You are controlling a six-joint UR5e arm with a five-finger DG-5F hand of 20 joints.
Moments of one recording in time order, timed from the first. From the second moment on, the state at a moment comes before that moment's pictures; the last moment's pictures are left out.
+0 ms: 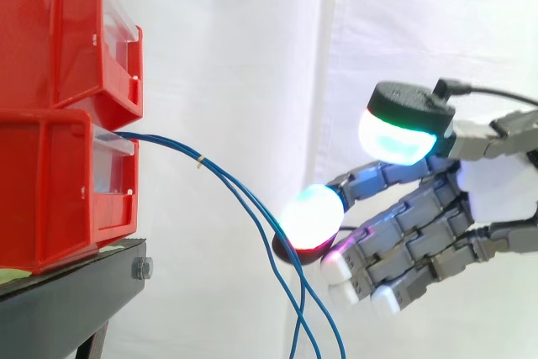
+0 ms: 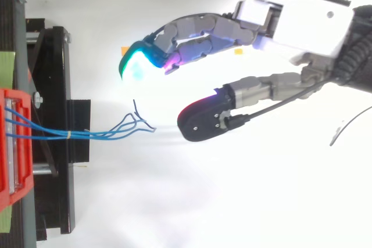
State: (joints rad) arm 0.14 -2.14 -1.39 -2.87 -1.20 -0.26
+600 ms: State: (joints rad) arm 0.14 -2.29 -1.25 -2.84 -1.26 -0.24
